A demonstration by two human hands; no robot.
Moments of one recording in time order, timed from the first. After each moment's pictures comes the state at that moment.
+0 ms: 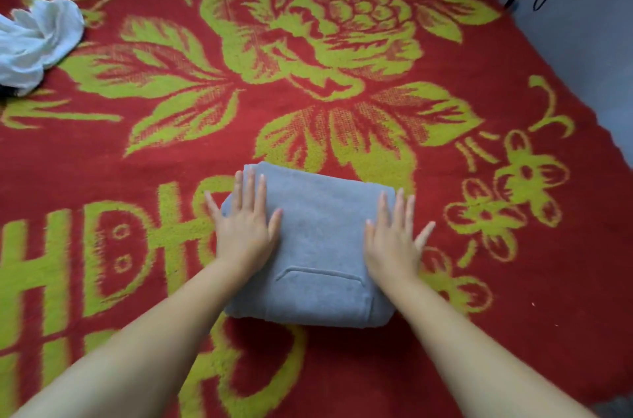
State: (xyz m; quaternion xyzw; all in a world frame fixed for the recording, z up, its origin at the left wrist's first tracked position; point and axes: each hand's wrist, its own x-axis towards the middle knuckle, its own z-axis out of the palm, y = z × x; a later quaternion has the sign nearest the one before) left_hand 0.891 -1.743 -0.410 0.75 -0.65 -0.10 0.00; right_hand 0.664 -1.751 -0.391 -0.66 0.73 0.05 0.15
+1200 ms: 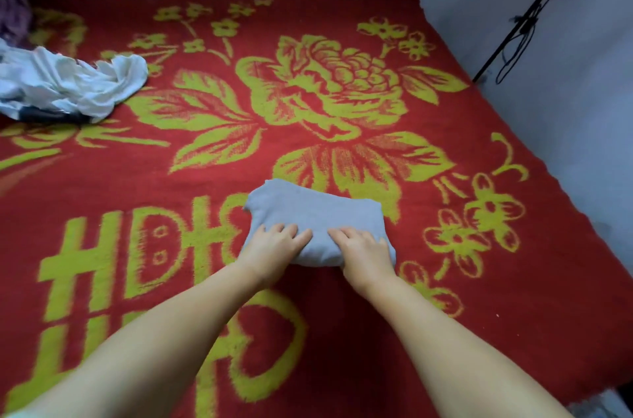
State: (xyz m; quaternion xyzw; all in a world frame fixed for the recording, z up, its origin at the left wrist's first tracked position) left_hand 0.879 -1.695 -0.331 0.56 -0.82 -0.04 -0.10; right_hand 0.691 -1.716 -0.314 -0.81 0.56 0.12 0.15
